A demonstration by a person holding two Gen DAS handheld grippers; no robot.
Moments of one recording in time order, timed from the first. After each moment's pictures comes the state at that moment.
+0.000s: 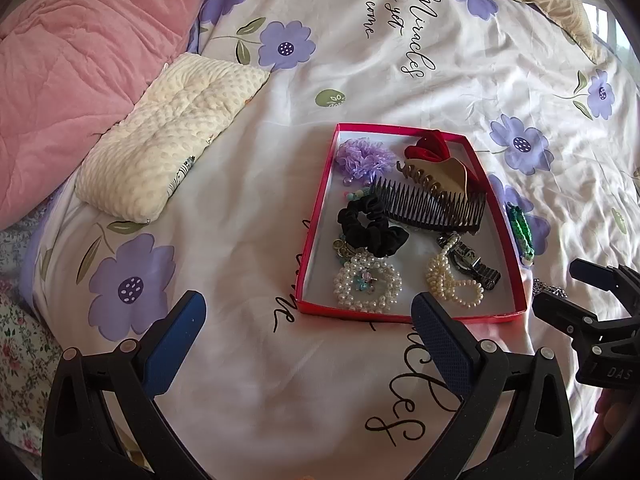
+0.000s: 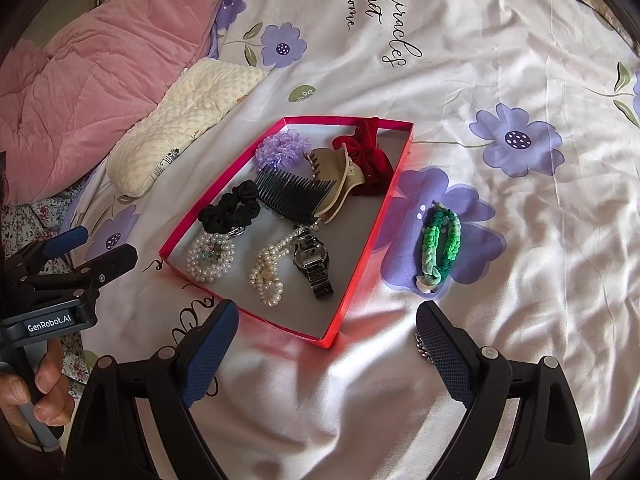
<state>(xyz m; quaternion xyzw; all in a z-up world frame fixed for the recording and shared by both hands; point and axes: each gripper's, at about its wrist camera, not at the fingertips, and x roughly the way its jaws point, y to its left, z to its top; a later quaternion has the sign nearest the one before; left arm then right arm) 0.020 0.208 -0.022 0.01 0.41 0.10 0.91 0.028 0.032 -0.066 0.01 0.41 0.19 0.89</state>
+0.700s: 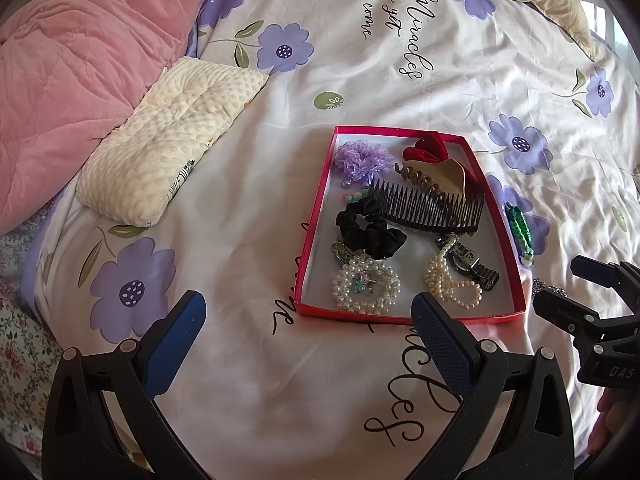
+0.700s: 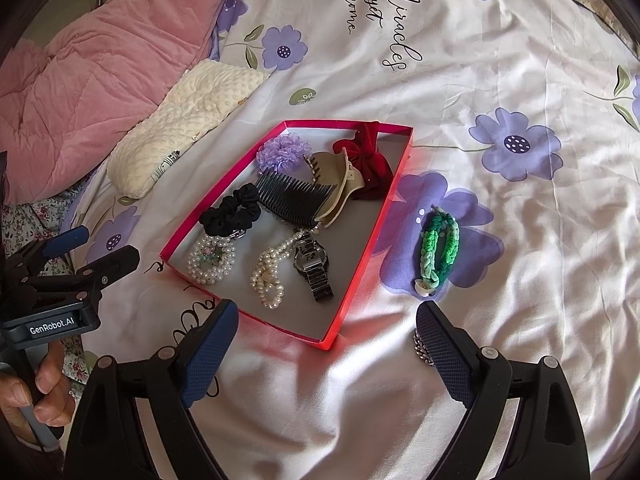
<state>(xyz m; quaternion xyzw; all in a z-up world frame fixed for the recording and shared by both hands) 0.021 0.207 -0.021 0.02 0.41 0.10 0.91 0.030 0.028 -0.064 0.01 0.41 0.19 0.89</state>
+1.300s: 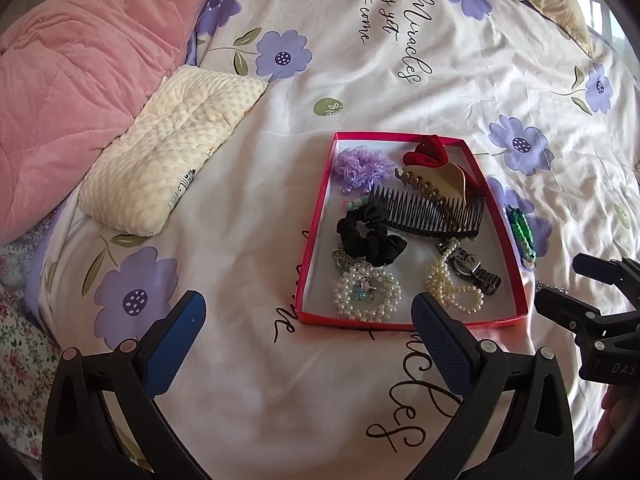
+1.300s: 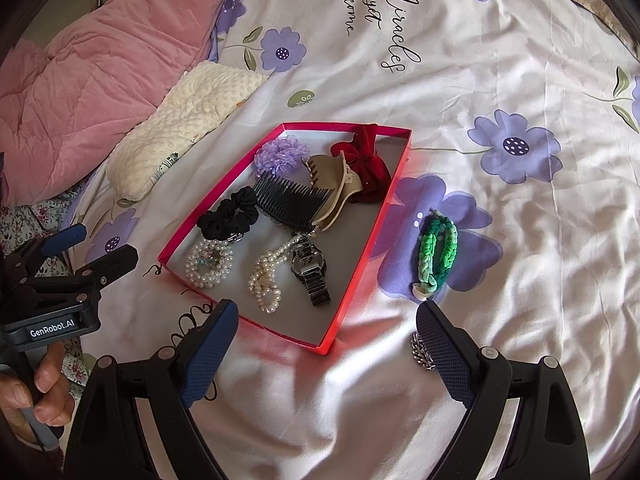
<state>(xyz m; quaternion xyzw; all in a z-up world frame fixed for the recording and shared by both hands) 0.024 0.202 -0.018 0.03 0.40 0.10 0.91 0.032 0.028 -0.061 0.01 0.41 0.19 0.89</state>
